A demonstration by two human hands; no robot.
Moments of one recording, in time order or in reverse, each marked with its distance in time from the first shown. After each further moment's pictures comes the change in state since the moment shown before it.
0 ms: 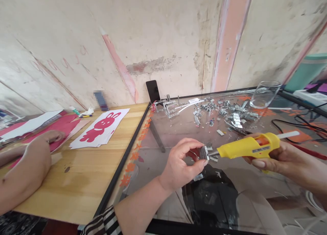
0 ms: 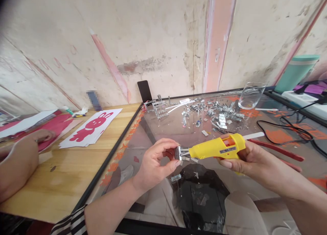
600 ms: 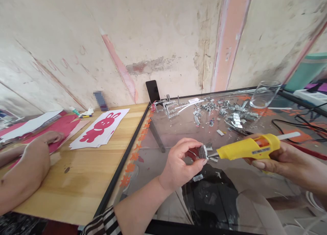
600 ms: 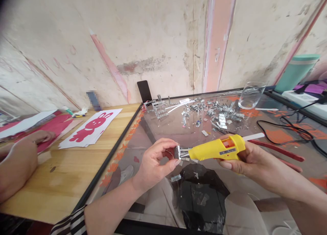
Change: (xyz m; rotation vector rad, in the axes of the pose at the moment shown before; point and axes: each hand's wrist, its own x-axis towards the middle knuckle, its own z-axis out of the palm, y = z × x) left_hand -0.001 -0.004 0.000 -0.014 0.013 -0.011; right_hand -0.001 0.006 -0.002 -0.052 -0.027 -0.047
